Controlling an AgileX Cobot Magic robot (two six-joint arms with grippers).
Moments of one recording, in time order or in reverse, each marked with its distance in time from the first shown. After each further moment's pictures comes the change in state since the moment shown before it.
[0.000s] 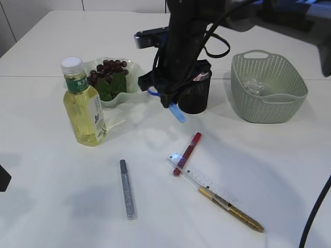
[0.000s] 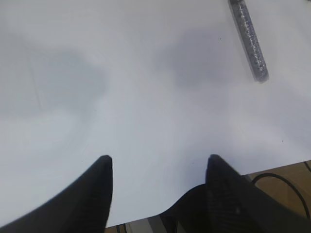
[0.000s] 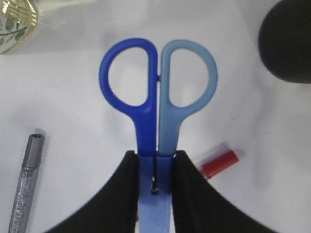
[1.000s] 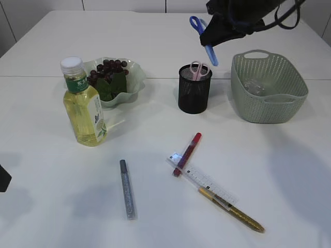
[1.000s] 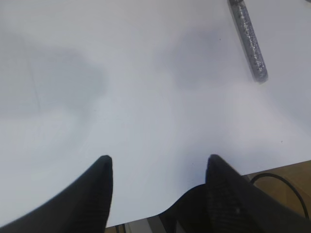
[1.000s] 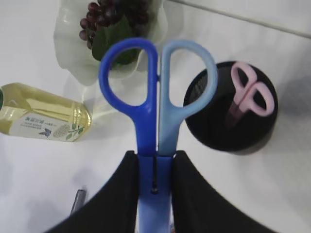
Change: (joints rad) left arm 0.000 0.000 0.000 -0.003 -0.002 0.000; right arm -0.398 -0.136 0.024 0.580 -0.076 -0.406
